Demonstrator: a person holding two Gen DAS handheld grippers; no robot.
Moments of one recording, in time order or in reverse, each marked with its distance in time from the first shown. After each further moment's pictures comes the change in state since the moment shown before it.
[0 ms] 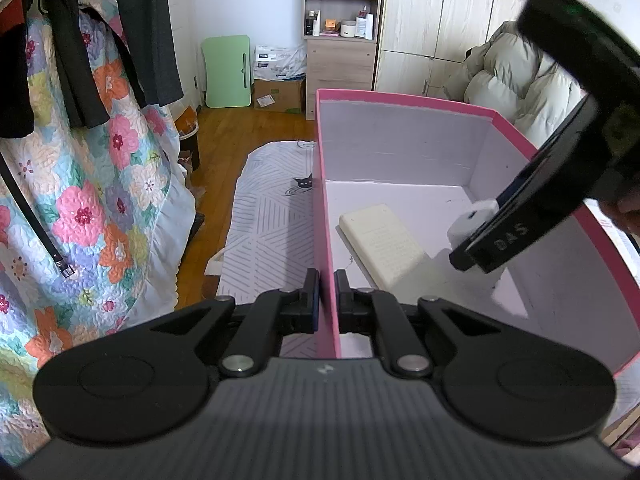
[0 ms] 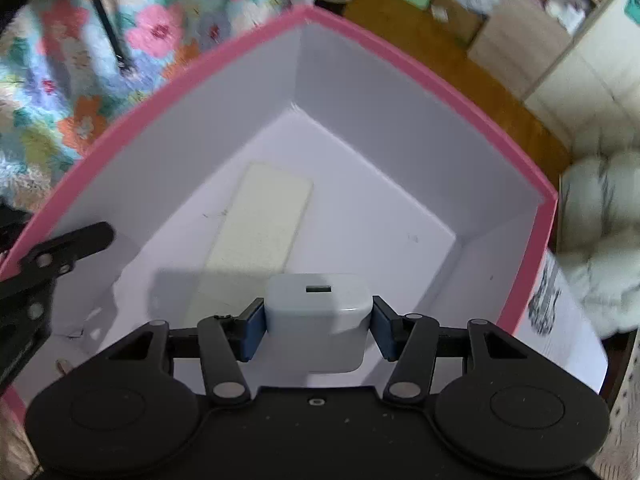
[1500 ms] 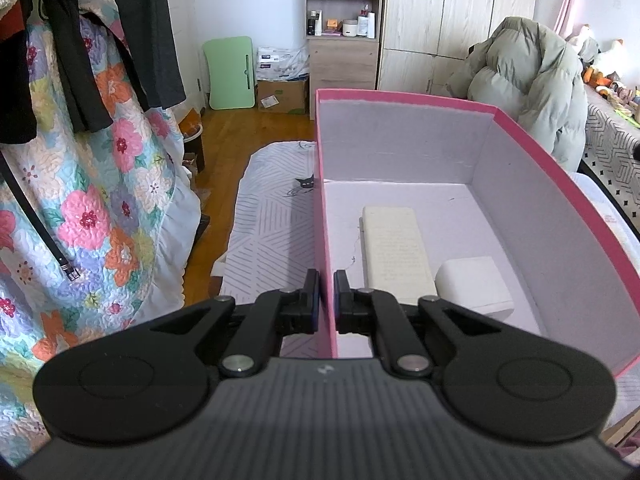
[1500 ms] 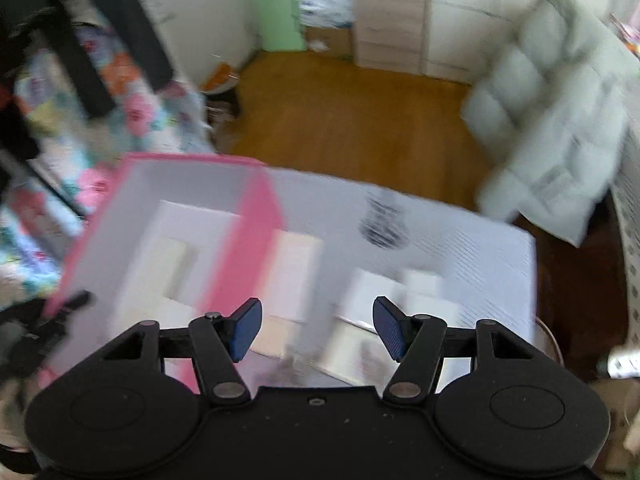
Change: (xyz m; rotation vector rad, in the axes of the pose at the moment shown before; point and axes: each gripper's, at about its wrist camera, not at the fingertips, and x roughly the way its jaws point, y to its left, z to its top) left arm 0.002 -0.002 -0.001 0.014 0.001 0.023; right arm -0.105 -0.167 -0.132 0.491 -0.222 0.049
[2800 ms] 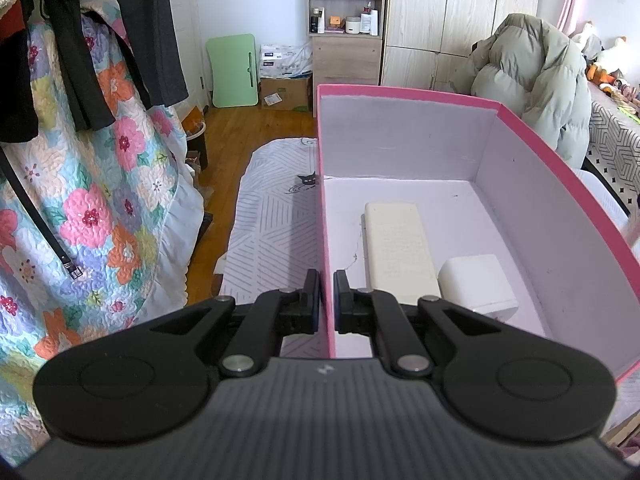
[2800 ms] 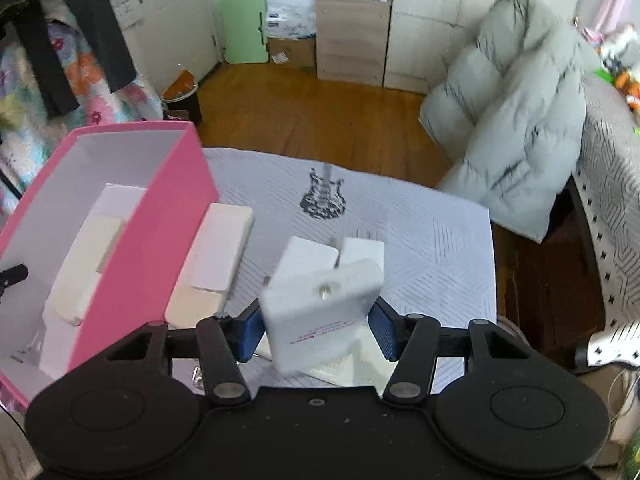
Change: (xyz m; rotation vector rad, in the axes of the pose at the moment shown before) left arm 0.004 0.002 -0.002 0.000 0.008 0.007; right arm 0.018 0.006 -0.059 -0.022 -0.096 -0.114
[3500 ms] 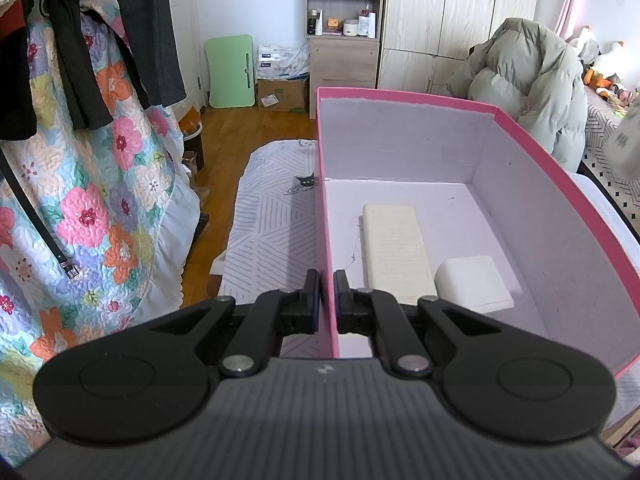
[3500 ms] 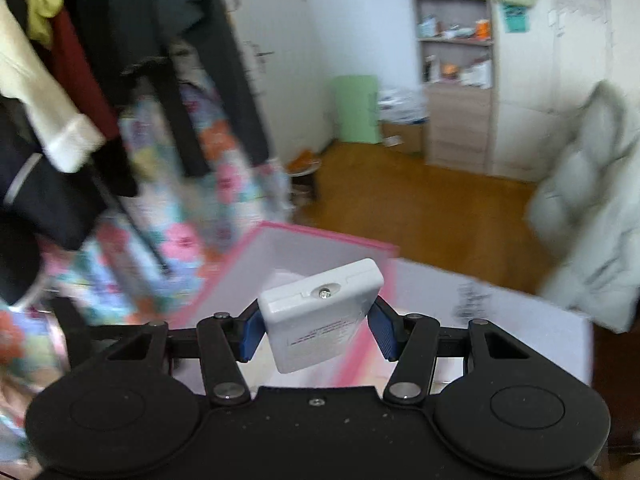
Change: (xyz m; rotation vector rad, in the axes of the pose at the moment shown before) left arm -0.001 -0.001 0.000 -0.008 -0.005 -0.013; right arm -0.089 0.095 0.031 -0.089 -0.223 0.345
